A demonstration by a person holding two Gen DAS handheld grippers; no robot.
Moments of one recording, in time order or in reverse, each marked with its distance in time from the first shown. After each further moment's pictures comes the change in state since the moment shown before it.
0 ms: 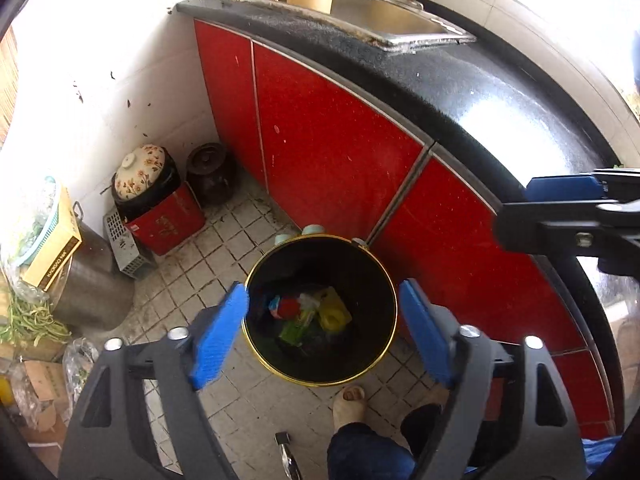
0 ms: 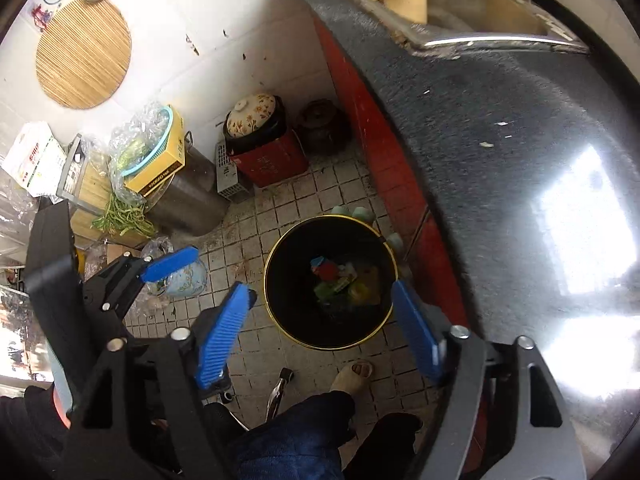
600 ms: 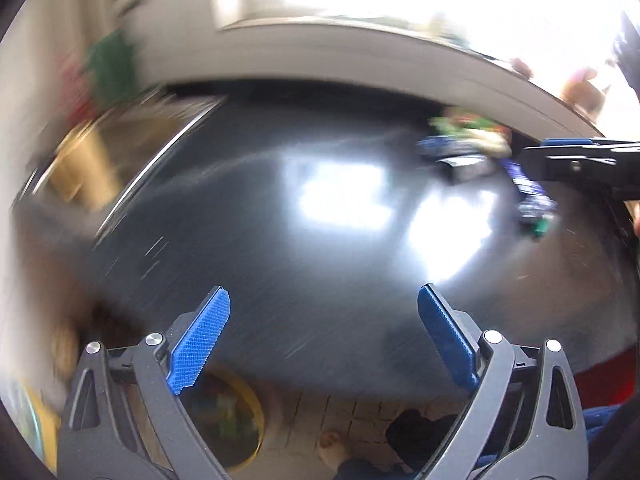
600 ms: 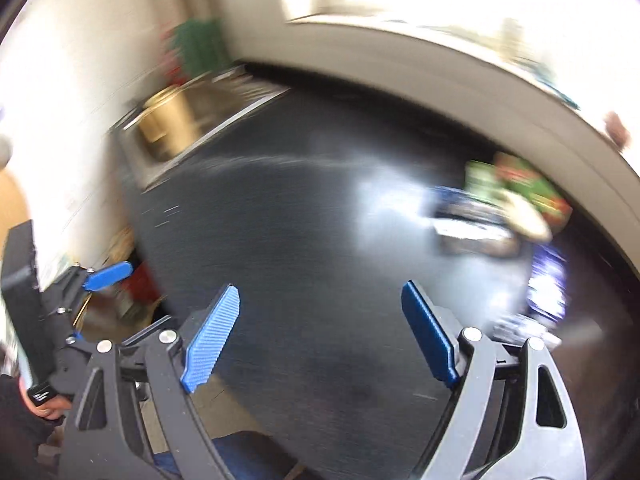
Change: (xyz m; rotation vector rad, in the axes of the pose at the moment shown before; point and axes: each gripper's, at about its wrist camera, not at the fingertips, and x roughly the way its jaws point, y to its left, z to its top) left arm -0.076 -0.286 0.045 0.590 -0.165 -0.337; right arm -0.242 -0.200 -0.165 0.471 -0.360 -0.411
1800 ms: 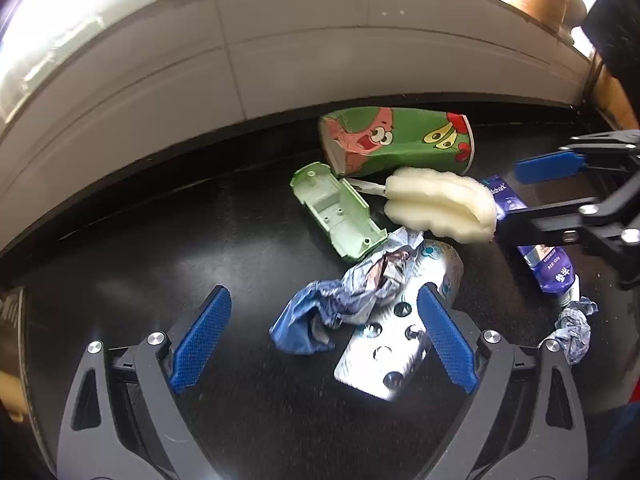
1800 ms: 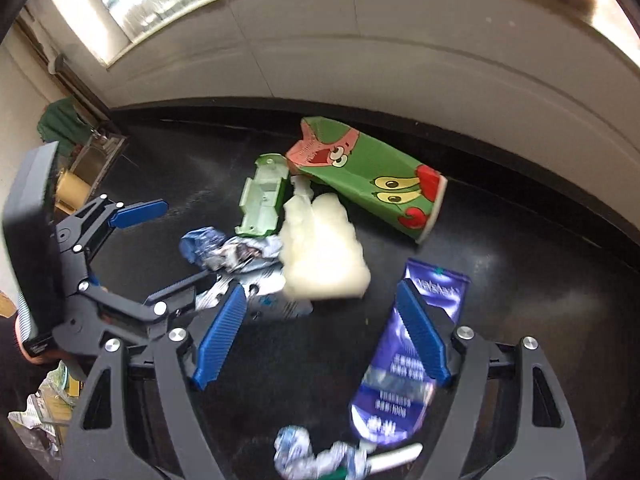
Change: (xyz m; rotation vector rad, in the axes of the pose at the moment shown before) left arm 0.244 -0.162 0.192 0.404 0.145 -0.220; right arm 0.117 -0.257 0.049 0.270 0.131 0.011
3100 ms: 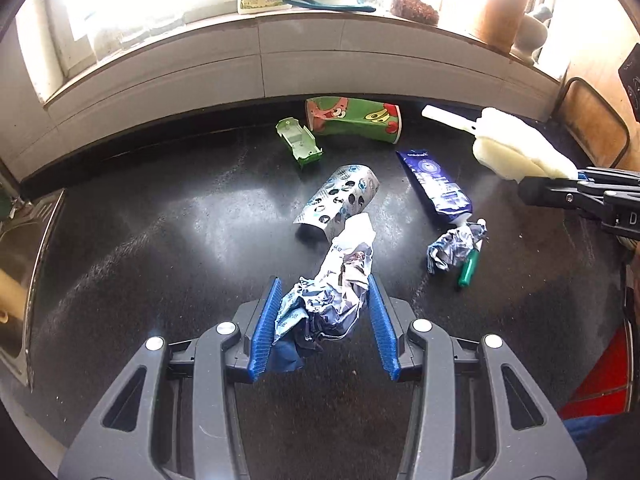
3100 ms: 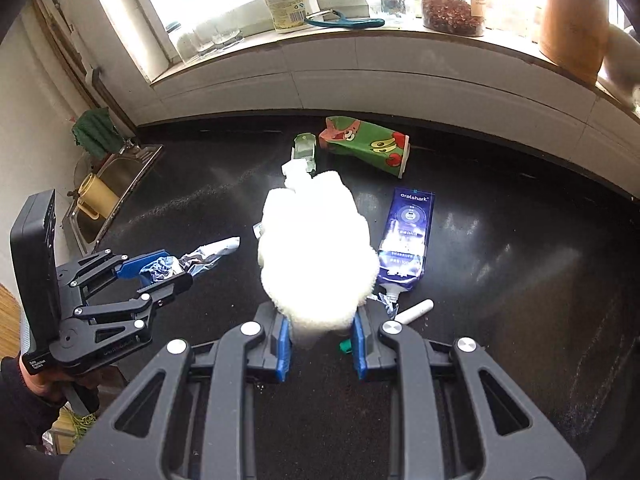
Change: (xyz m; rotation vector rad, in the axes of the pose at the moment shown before) left arm -0.137 -0.056 -0.099 -0.160 -0.049 0.038; right arm -0.120 0.039 -0.126 0.038 -0.168 -0.015
